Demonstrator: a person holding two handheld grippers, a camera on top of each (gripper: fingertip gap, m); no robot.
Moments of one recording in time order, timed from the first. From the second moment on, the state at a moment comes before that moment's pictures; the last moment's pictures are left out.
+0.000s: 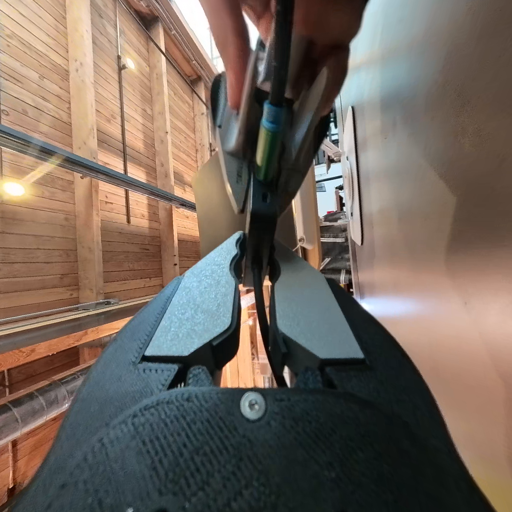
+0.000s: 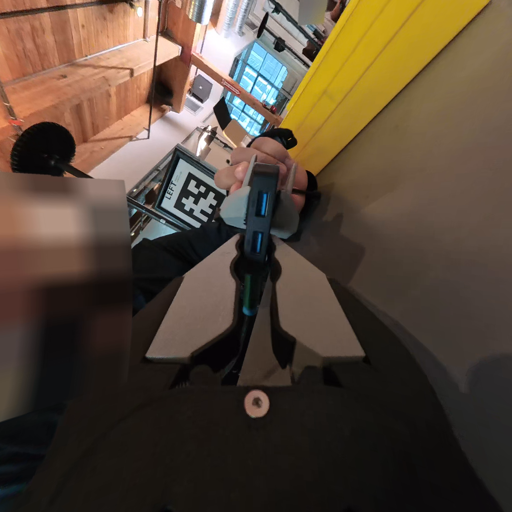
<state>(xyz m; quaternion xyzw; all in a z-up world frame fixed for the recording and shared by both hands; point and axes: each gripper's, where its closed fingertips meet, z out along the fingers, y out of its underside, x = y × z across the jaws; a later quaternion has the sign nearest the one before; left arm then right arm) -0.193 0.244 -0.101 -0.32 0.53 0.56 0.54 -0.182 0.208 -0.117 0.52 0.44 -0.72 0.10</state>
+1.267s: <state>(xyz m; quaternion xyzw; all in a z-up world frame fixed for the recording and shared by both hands) -0.261 0.246 -0.080 -0.63 0.22 -0.11 0.74 0.114 0.389 0.217 0.72 0.42 -0.26 -0.49</state>
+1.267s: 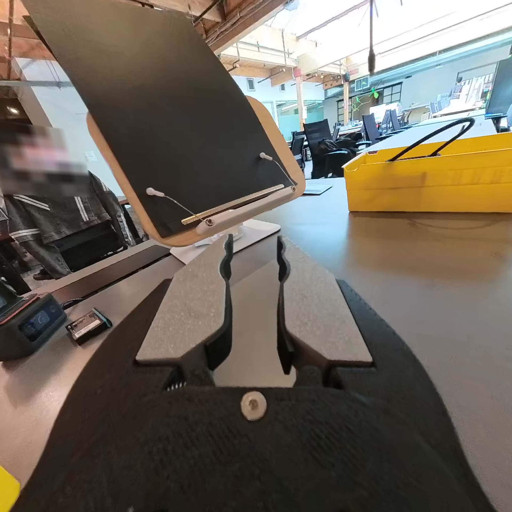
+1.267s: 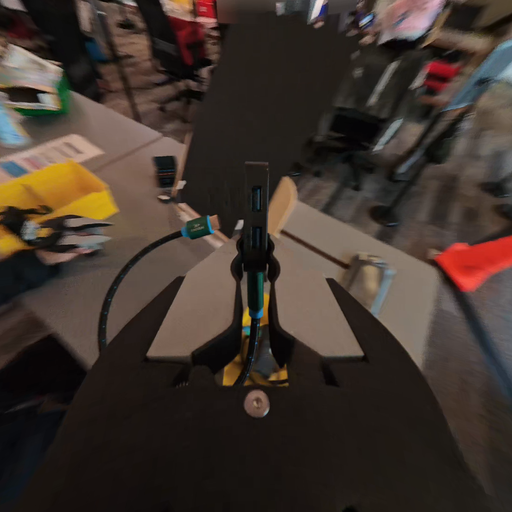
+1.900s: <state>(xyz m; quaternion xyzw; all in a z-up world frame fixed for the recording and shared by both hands) -0.258 0.250 -0.093 -0.64 0.26 -0.05 0.72 0.135 0.435 -0.094 0.59 0.73 0.20 -0.28</state>
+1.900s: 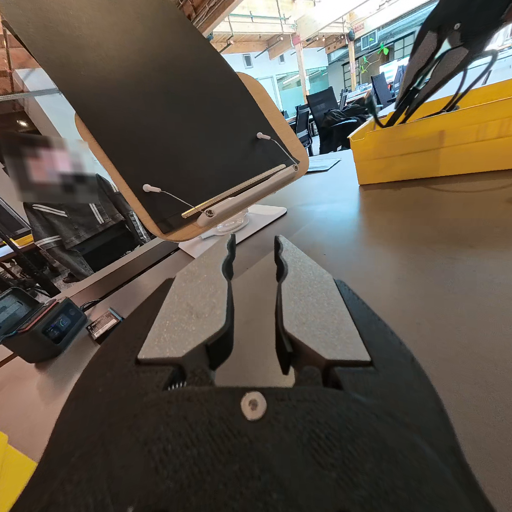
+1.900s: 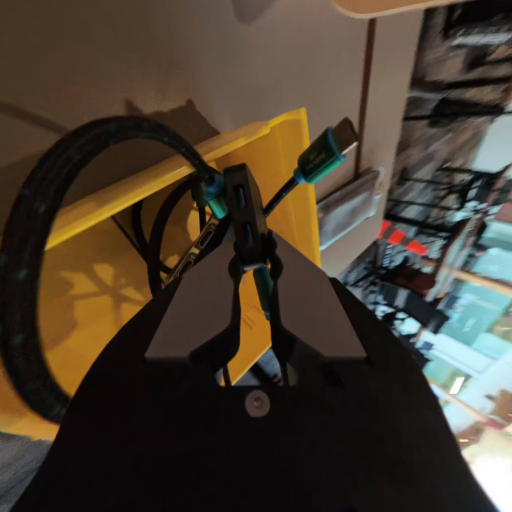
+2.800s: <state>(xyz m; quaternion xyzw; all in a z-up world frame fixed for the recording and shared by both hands) -0.229 0.232 -0.112 -0.72 0.22 -0.02 0.66 0.143 0.384 0.027 0.76 0.43 -0.15 -0.46</state>
